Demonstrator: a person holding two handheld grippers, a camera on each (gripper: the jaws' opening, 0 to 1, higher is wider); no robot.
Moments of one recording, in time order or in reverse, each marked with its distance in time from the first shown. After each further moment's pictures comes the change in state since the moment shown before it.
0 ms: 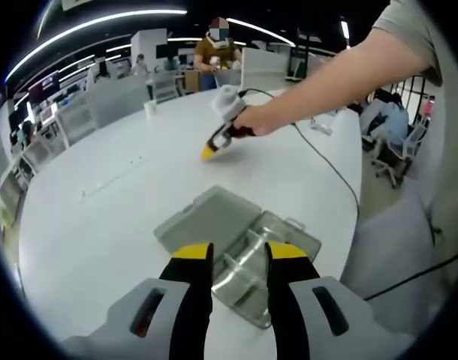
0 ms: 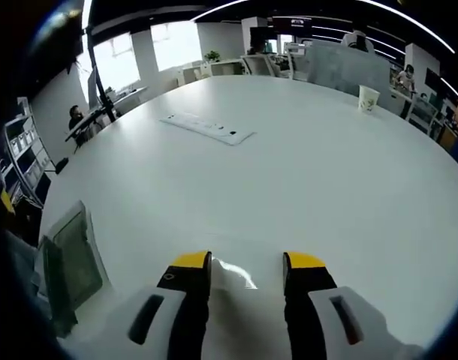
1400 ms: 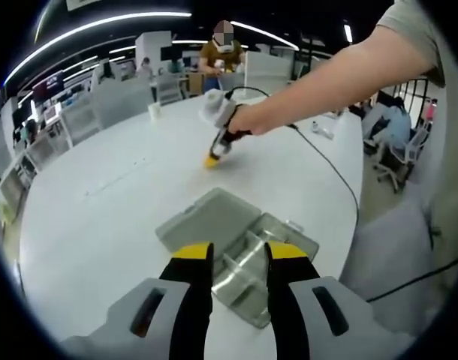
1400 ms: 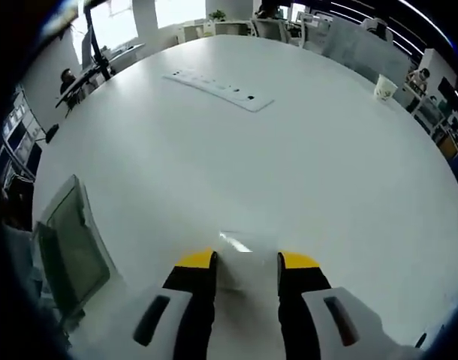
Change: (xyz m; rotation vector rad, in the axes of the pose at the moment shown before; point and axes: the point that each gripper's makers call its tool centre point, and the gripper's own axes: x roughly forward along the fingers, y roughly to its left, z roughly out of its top) left arm -0.007 -0.002 0.001 -0.015 -0.020 0.018; right arm -0.009 0.024 -0.019 -0.078 0.271 -0.066
